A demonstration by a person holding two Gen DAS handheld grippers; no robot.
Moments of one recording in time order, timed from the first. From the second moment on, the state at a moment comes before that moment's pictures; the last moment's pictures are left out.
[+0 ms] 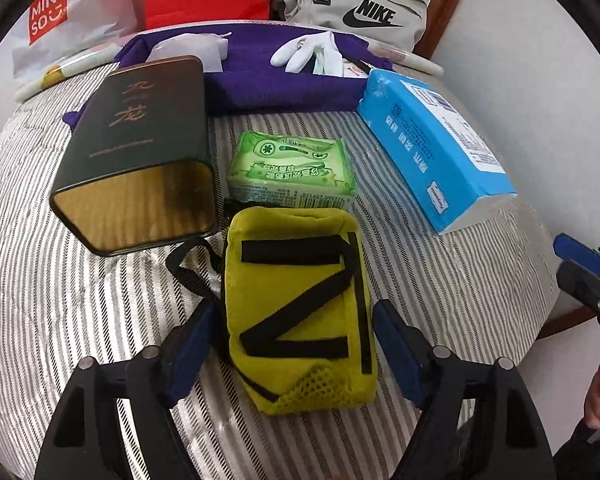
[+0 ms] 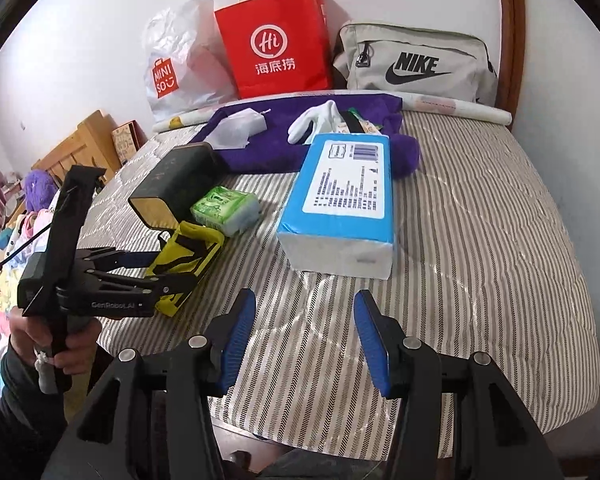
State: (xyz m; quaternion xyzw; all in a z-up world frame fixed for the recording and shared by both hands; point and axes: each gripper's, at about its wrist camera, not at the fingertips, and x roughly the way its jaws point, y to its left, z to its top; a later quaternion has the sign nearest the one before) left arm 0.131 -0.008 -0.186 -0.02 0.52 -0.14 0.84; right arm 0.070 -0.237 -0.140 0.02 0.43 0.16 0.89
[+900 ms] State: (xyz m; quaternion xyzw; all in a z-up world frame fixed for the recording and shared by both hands) left arm 0.115 -0.009 -0.181 0.01 0.49 -0.14 0.86; right arm 0.070 -0.218 -0.146 0.00 0.43 0.17 0.89
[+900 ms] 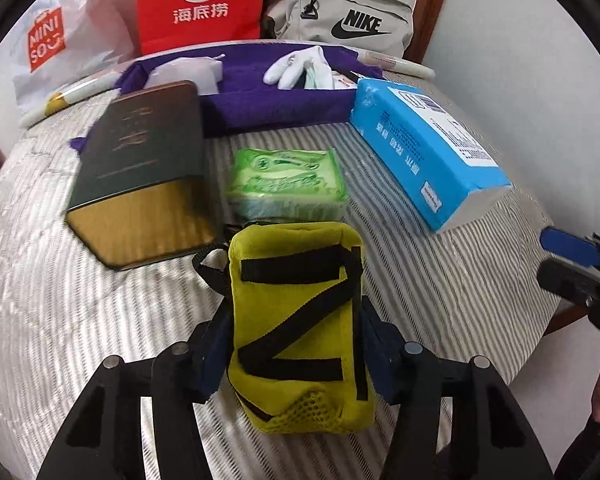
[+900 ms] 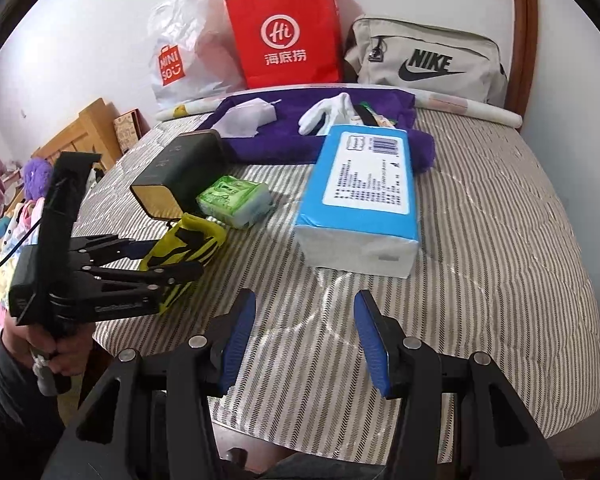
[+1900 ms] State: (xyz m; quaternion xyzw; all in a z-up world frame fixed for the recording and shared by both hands) left arm 0.118 0.121 -0.180 -0.10 0.49 -0.08 0.86; right arm 0.180 -0.086 -0.174 -0.19 0.45 0.29 0.82
